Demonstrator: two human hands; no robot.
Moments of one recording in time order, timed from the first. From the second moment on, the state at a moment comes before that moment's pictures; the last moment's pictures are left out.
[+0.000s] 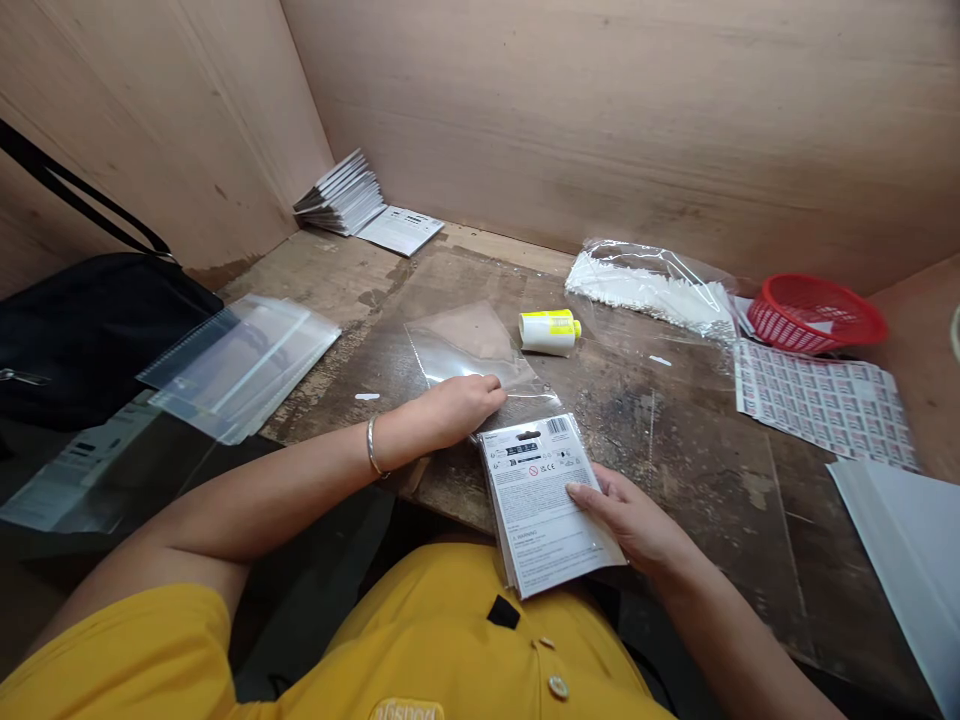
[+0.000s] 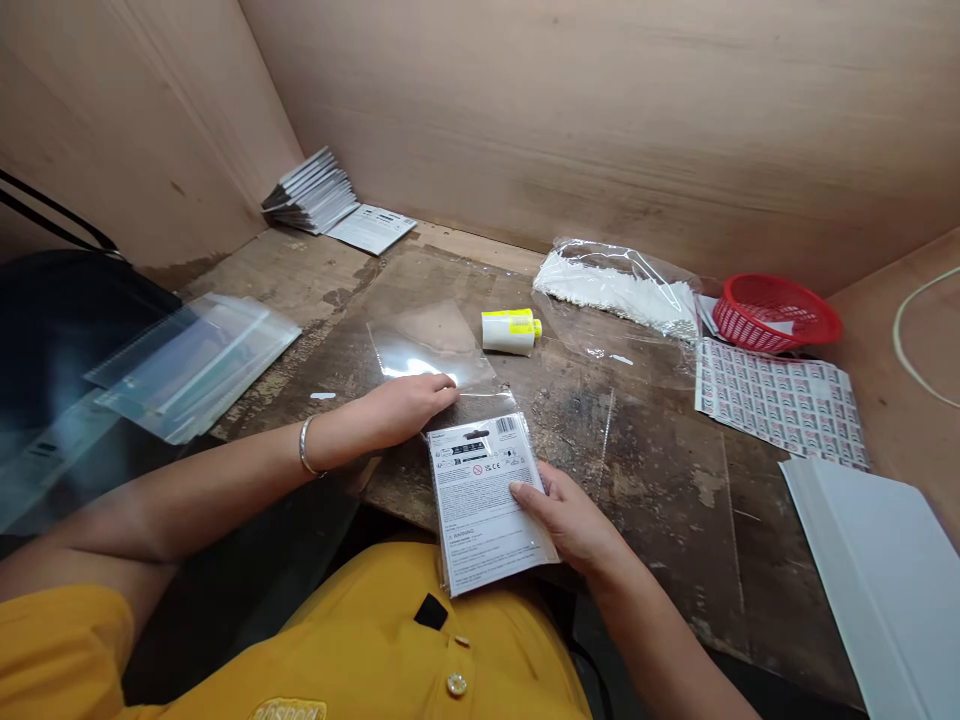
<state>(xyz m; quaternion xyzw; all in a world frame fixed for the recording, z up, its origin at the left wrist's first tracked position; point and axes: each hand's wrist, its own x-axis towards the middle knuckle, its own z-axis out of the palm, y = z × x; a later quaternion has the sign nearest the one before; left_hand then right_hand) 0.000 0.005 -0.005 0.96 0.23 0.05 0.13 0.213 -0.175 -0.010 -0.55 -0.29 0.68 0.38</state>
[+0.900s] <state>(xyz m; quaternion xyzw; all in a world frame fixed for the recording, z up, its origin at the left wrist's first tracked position) -0.038 0.002 -0.023 0.96 0.16 0.20 0.14 0.209 -0.131 0.015 -0.49 -0.42 0.70 0.31</state>
